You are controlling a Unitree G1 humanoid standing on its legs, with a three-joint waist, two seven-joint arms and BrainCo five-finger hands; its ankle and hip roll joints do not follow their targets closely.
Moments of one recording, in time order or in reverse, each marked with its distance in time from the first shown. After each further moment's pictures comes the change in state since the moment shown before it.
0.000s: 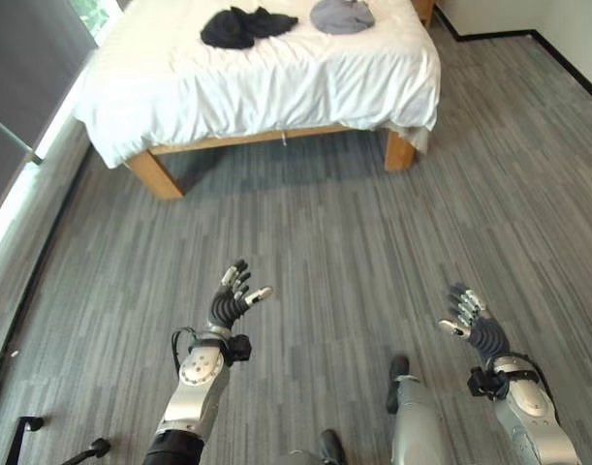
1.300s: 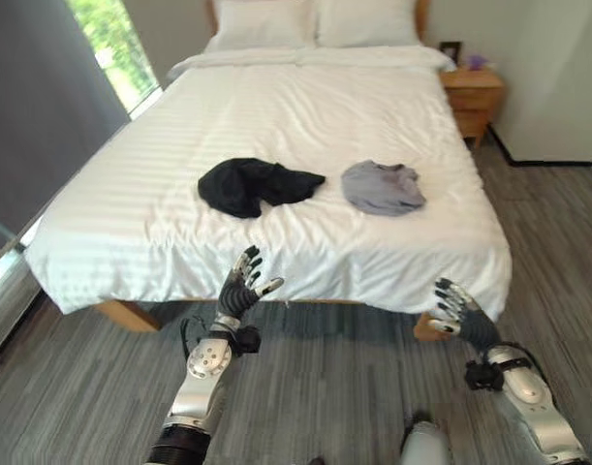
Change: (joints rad) left arm 0.036 0.032 -0.086 -0.072 0.007 -0.017 -0.056; right arm -0.021 -0.102 -0.013 0.019 -0.072 0.003 0.050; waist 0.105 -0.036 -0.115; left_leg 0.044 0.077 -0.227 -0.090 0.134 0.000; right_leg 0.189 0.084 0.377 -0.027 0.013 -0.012
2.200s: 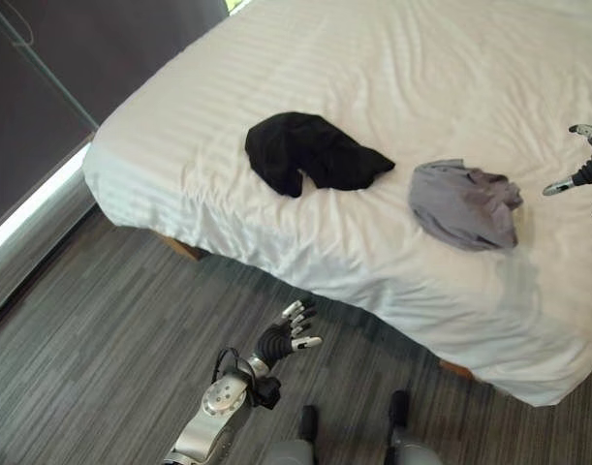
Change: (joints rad) left arm 0.134 0.078 -0.197 -0.125 -0.136 0.047 -0.170; right arm -1.323 -0.501 0.678 1.045 -0.479 0.034 -0.136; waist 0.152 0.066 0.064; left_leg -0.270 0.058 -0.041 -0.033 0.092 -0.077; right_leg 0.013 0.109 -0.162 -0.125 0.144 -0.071
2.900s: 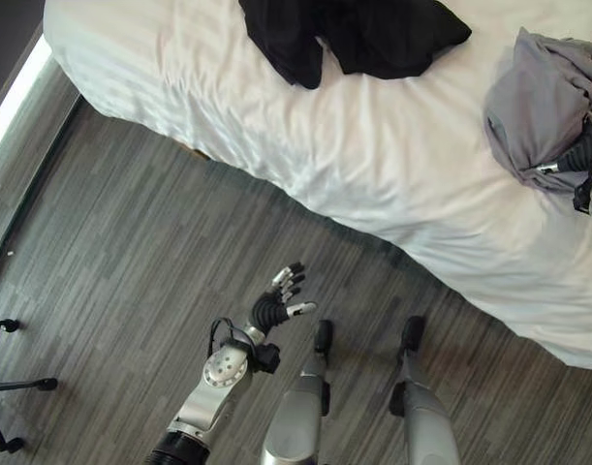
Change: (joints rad) left arm -0.136 -0.017 0.020 0.016 0.050 -0.030 0.121; right arm 0.030 0.095 -0.102 0.062 -0.176 -0.003 -0.164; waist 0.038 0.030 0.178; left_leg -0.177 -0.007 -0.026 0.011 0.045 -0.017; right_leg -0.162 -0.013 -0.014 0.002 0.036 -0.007
